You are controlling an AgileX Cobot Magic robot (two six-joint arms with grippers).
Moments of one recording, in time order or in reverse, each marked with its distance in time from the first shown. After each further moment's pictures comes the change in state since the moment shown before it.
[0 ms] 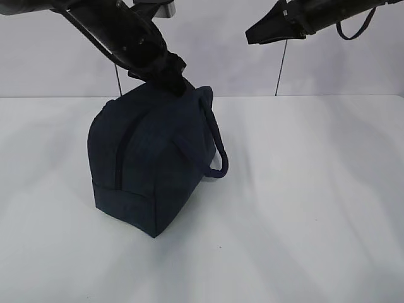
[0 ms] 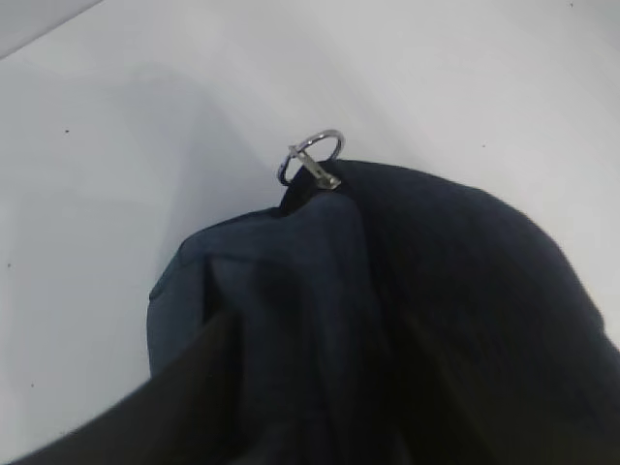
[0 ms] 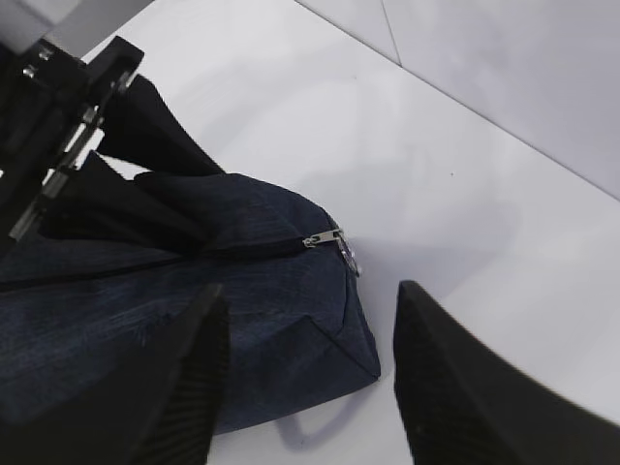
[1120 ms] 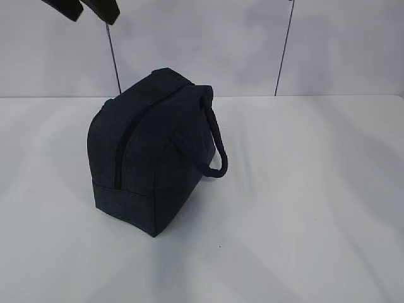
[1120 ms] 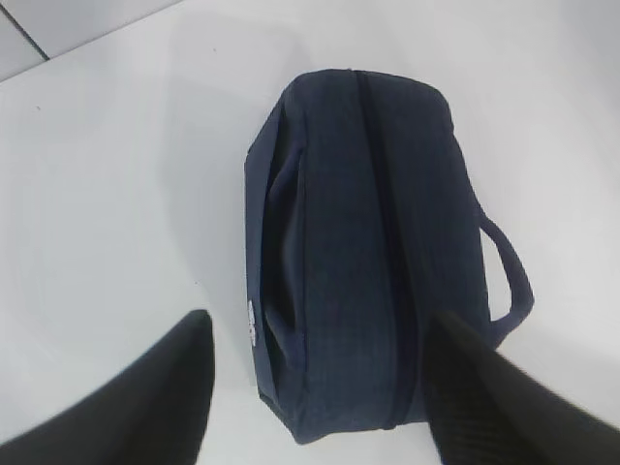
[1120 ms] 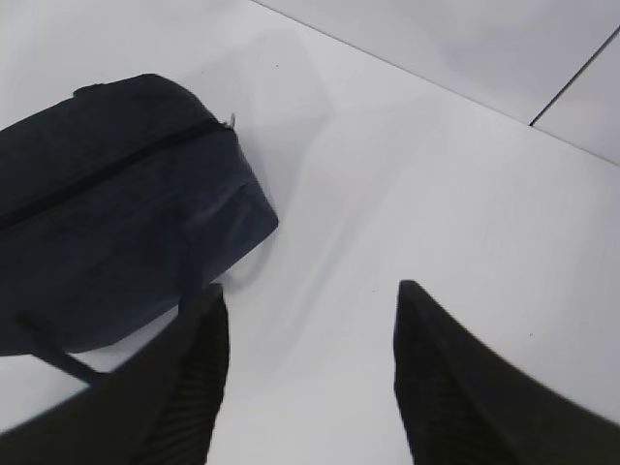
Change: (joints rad) left arm 0.010 -0.401 0.005 0.245 0.367 -0.328; right arm 0.206 -0.389 0.037 -0.776 0.030 0.721
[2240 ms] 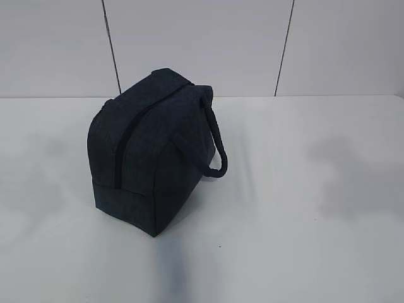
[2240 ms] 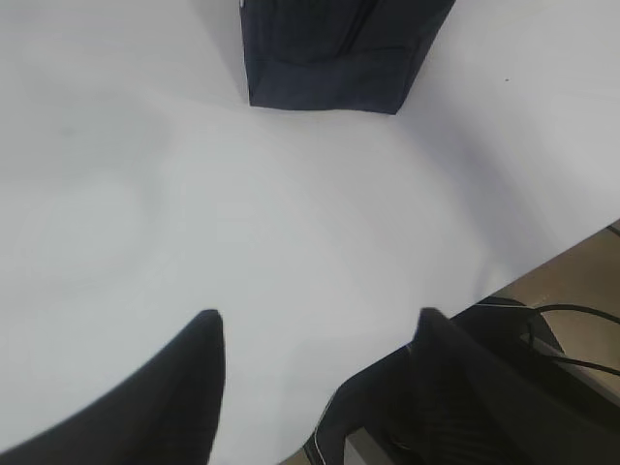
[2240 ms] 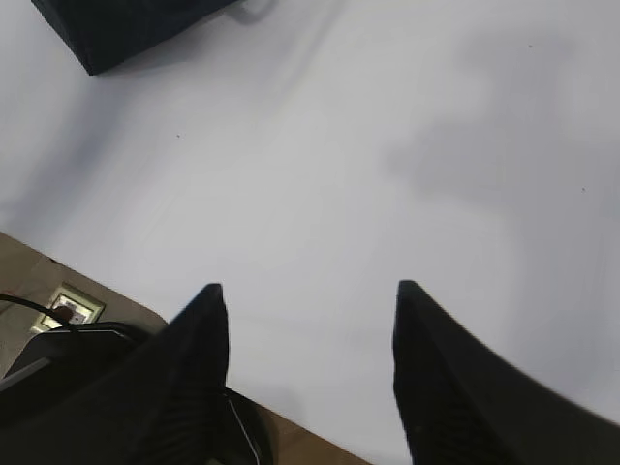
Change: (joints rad) left arm 0.000 -0.912 1.078 0.041 -0.190 -0.010; right arm 0.021 -1.092 1.151 -0.077 -0.101 0.027
